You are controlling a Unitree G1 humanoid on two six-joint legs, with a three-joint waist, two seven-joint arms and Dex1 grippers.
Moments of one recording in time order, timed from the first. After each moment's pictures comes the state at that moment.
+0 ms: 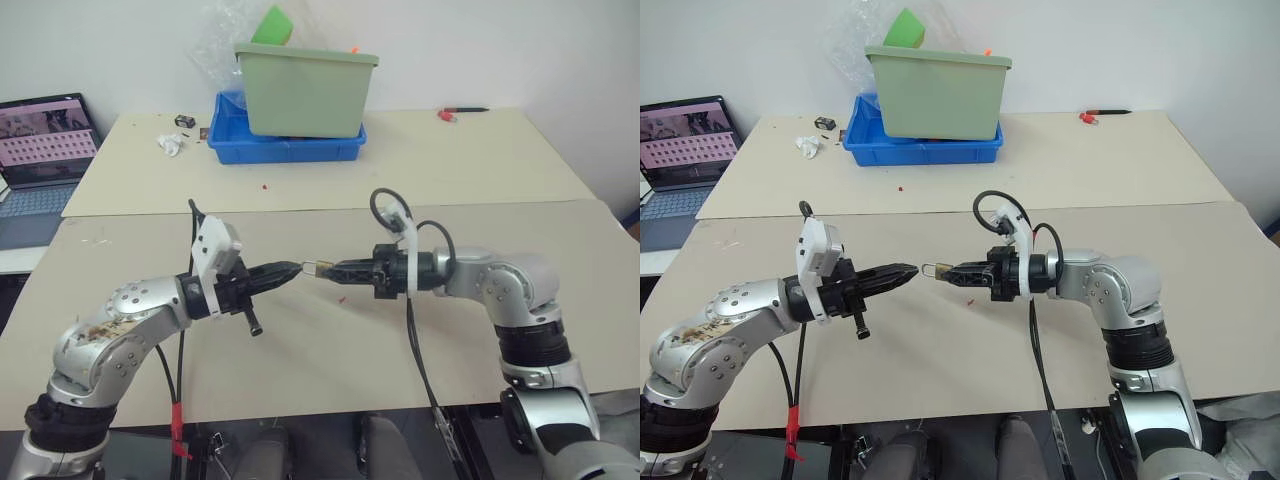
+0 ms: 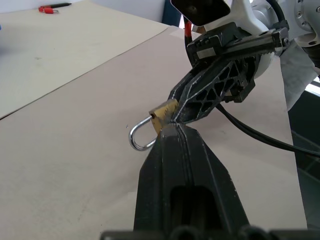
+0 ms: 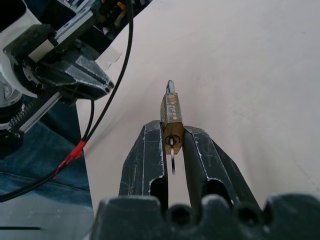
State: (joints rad) left arm -0.27 0.71 0.04 -0.49 -0.80 0.66 -0.70; right arm -0.67 -0.45 0.07 -0.14 0.77 1.19 0.78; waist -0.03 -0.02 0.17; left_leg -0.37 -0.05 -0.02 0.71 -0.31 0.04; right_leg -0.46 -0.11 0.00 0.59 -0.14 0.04
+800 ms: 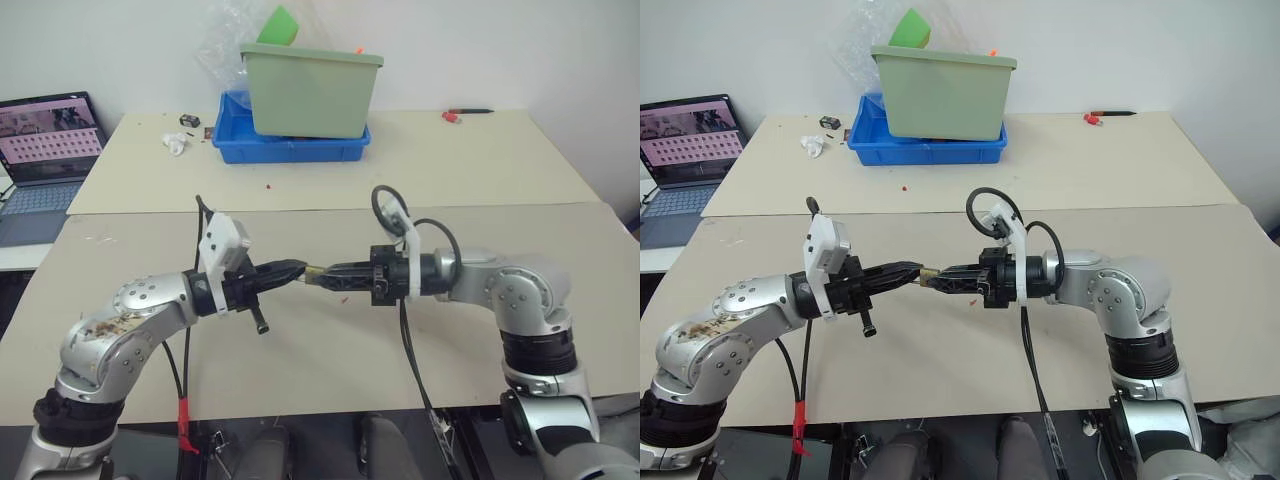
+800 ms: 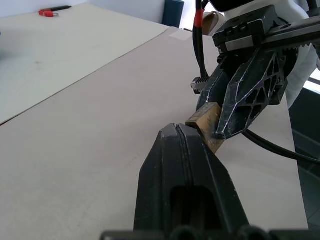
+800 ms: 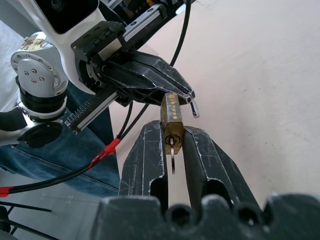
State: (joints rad) left arm -0.30 0.68 0.03 -0.50 -0.78 0.70 -0.69; right arm -0.67 -0.44 0.02 -0.27 0.90 1.26 0.73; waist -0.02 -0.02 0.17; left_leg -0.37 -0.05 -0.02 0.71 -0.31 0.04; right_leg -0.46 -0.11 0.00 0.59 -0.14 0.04
